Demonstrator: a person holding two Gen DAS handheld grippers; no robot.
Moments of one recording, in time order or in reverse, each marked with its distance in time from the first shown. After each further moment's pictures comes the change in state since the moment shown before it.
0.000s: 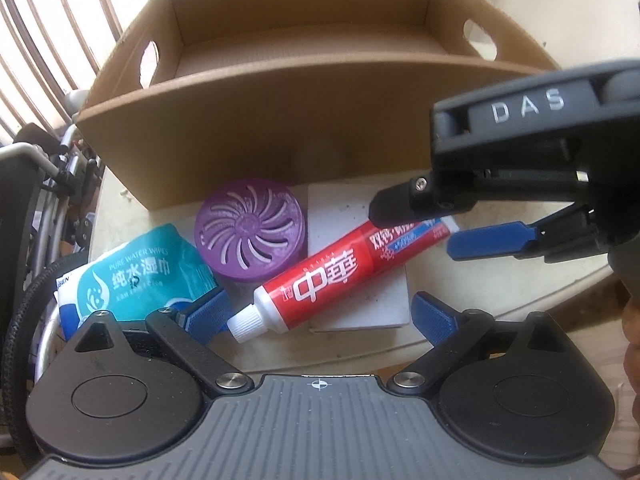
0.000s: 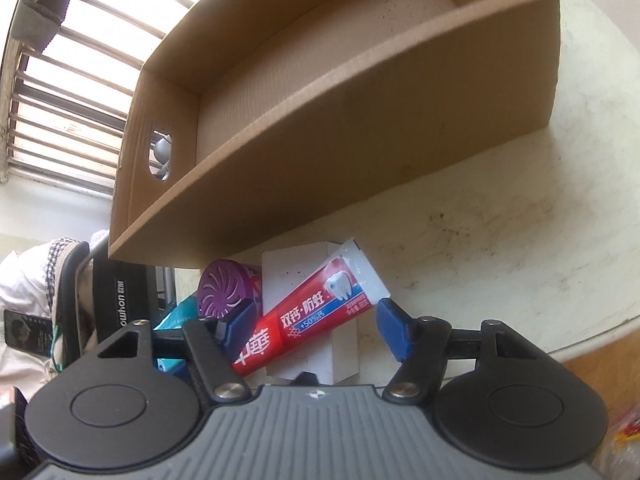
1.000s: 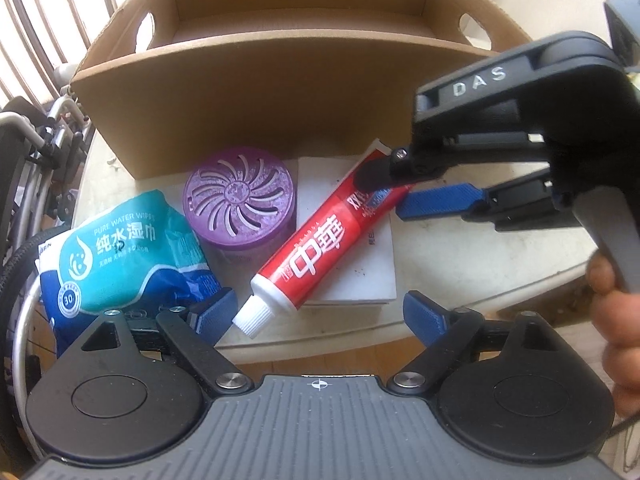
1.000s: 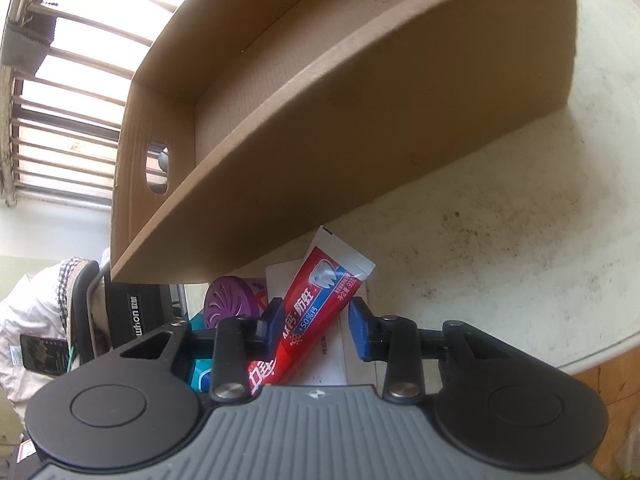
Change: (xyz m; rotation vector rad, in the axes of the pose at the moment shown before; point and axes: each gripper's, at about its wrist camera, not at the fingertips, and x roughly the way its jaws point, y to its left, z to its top) left arm 0.000 0.008 -0.009 -0.149 0.025 -0.052; right arm 0.013 -0.008 0.011 0.029 0.006 0.038
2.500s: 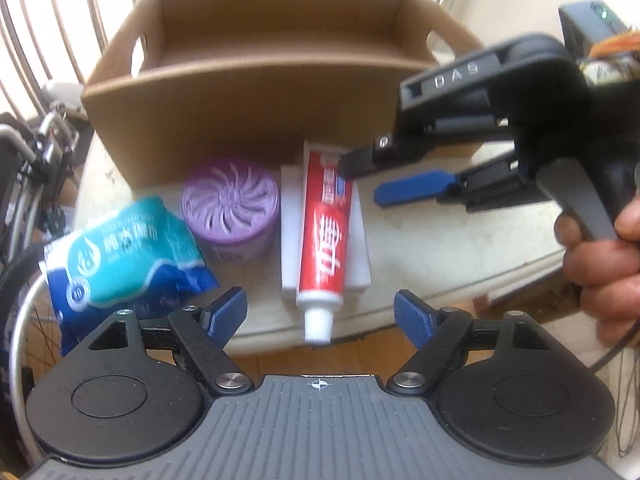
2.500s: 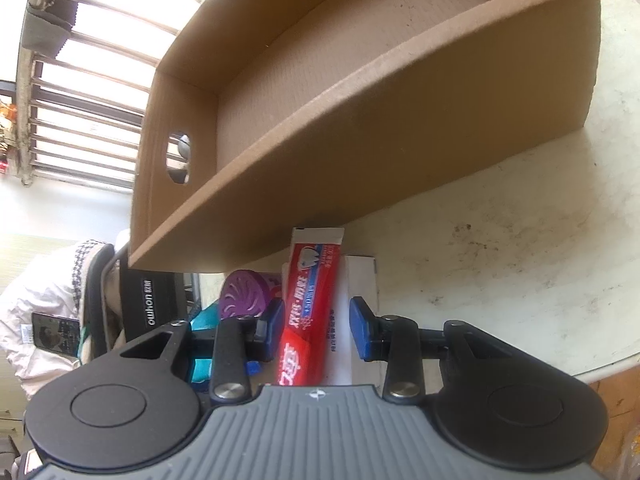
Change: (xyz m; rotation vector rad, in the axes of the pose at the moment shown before) left arm -0.024 0.003 -0.013 -0.008 -0.089 -0.053; right arm -0.011 0.002 0.005 -0.044 0.028 0.065
